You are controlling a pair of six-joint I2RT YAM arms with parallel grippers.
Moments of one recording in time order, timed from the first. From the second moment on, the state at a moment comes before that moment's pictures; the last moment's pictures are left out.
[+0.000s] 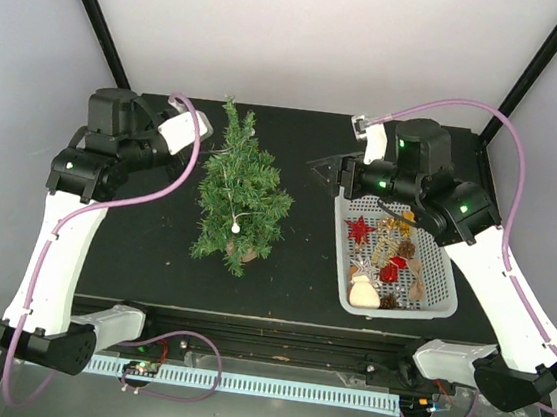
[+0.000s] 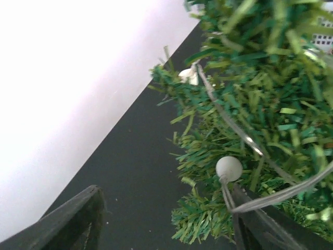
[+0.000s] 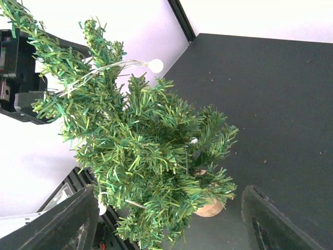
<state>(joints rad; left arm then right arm) -0.14 1.14 1.52 -0.91 0.49 0.68 0.62 1.26 1.61 -0.80 -0.37 0.37</state>
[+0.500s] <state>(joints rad) -0.04 1.11 1.61 -1.00 0.53 0.66 0.62 1.24 1.62 -0.95 -0.30 0.36</state>
